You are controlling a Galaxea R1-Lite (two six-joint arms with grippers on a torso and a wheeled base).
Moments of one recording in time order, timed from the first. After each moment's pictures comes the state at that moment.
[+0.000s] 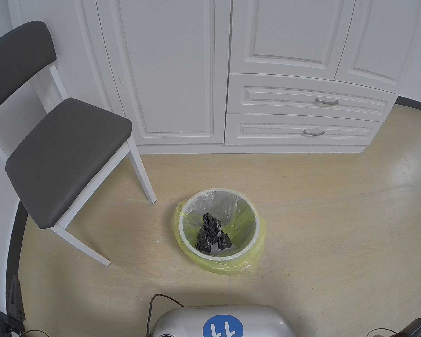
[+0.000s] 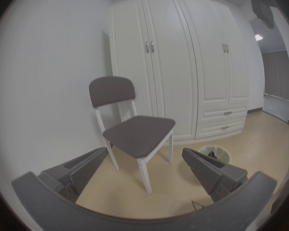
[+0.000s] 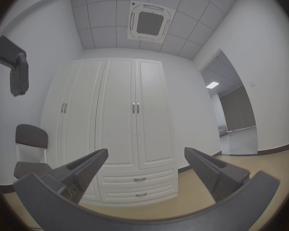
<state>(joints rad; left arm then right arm) 0.00 0.01 -0.02 -0.16 0.16 0.08 0.00 0.01 -0.04 -0.70 -0.21 -0.02</state>
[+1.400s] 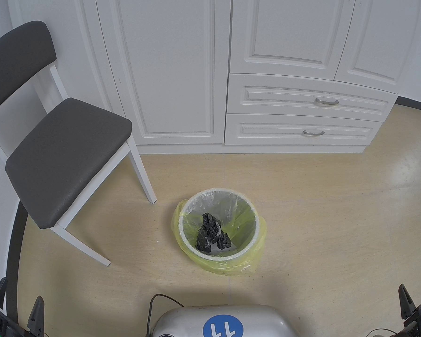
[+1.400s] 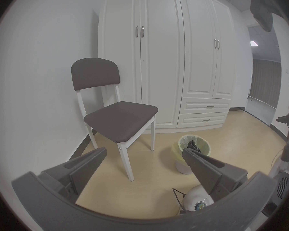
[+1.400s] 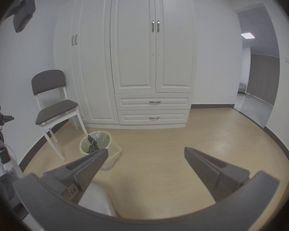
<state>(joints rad) 0.00 0.01 -0.02 0.01 -0.01 0.01 0.00 0.01 -0.02 0.03 -0.01 -0.01</state>
